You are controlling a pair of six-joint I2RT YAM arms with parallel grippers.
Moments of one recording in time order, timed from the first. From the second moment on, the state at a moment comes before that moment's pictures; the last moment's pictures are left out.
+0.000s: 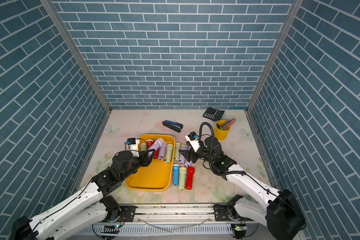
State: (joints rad) left arm -0.71 0.80 0.51 -0.11 -0.17 -0.72; right arm 0.67 1.10 0.65 0.11 -0.40 0.01
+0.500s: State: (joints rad) left arm -0.70 1.01 0.42 0.09 -0.30 -0.66; right arm 0.67 1.10 0.63 0.09 -0.40 0.07
